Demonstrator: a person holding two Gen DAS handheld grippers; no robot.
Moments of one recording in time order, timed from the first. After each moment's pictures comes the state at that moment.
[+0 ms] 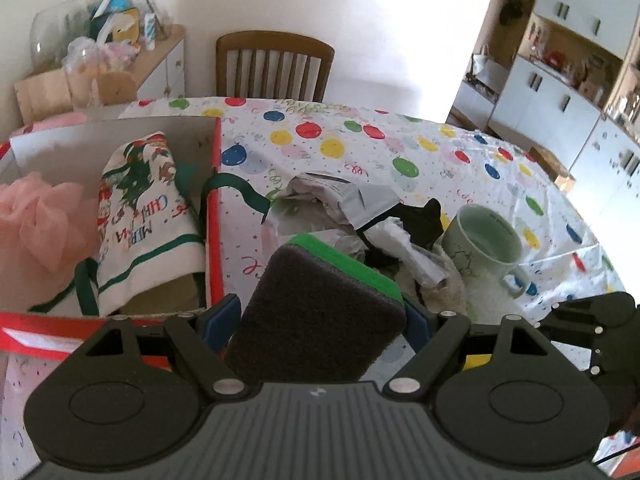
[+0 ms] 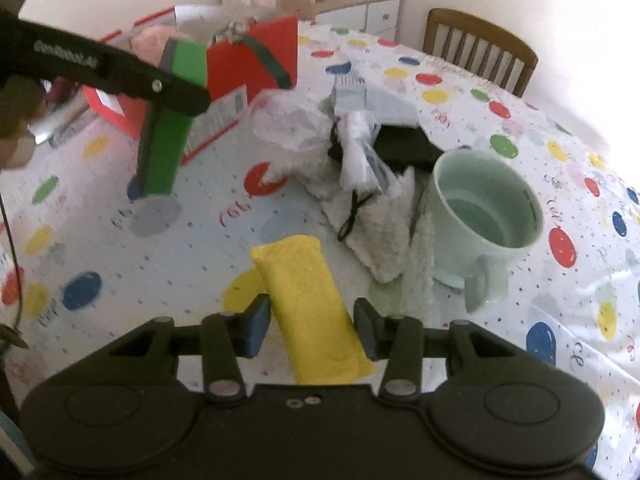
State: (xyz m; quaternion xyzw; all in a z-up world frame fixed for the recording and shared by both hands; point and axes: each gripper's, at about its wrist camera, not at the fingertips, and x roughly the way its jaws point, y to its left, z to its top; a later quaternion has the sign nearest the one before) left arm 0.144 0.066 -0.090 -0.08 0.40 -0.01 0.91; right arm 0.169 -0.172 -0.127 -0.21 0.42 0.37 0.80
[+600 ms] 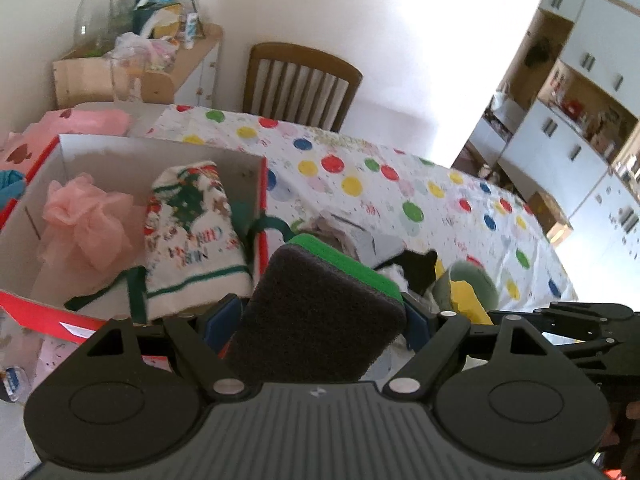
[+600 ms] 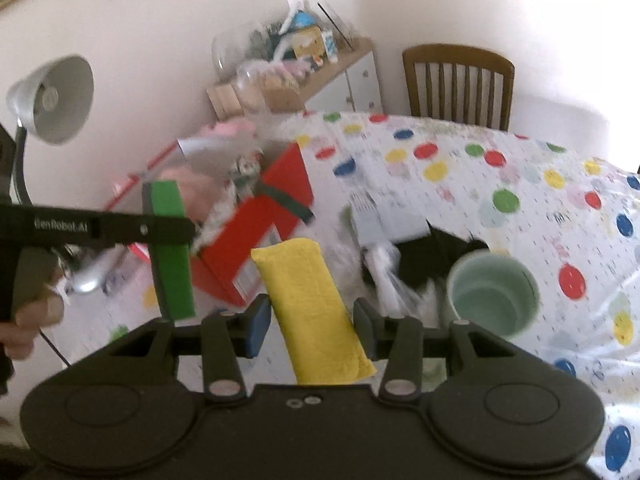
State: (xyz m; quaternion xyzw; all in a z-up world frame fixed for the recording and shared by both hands) left arm 0.126 0.104 -0.030 -0.15 0.39 0.02 0.91; right arm 0.190 -0.157 -0.035 -0.04 0.40 0.39 0.83
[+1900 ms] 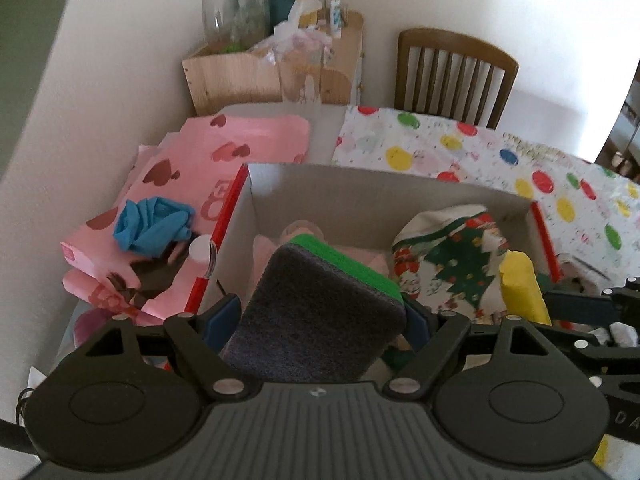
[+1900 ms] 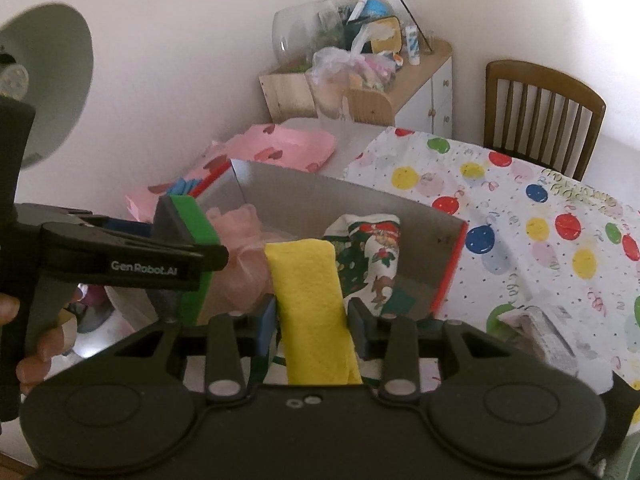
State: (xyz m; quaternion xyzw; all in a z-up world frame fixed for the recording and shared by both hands) left arm 0.181 0.271 -0.056 -0.07 0.44 0.20 0.87; right arm 0.226 0.072 -0.057 -0.09 0.40 0.42 0.81
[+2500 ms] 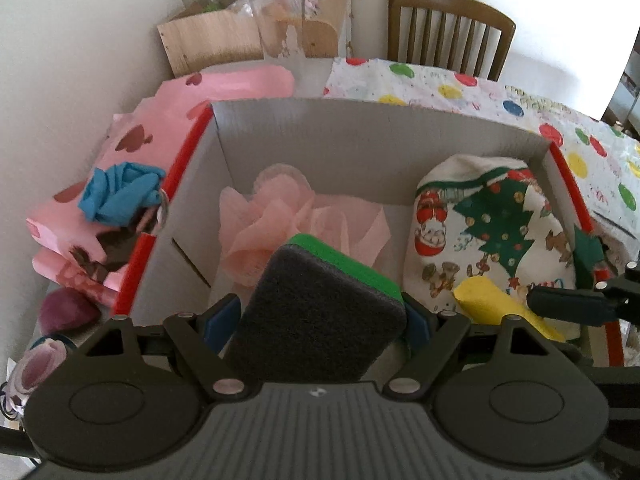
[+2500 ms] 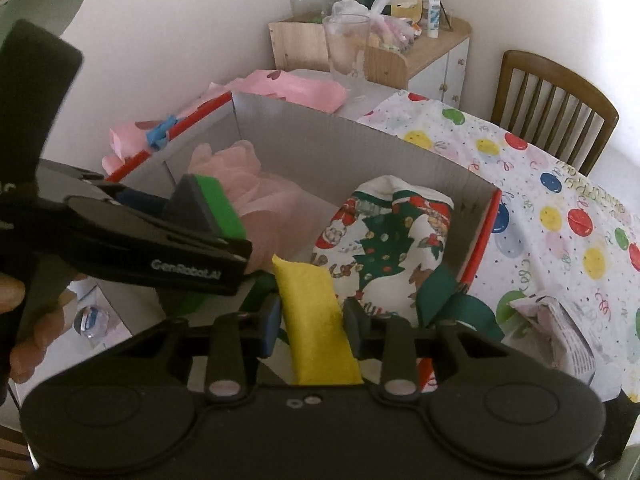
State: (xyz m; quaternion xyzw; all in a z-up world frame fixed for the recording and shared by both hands) left arm 0.195 0.267 -0.105 -0.07 0.48 0.19 0.85; right arm 0.216 0.100 -0.092 -0.17 0.42 0.41 0.79
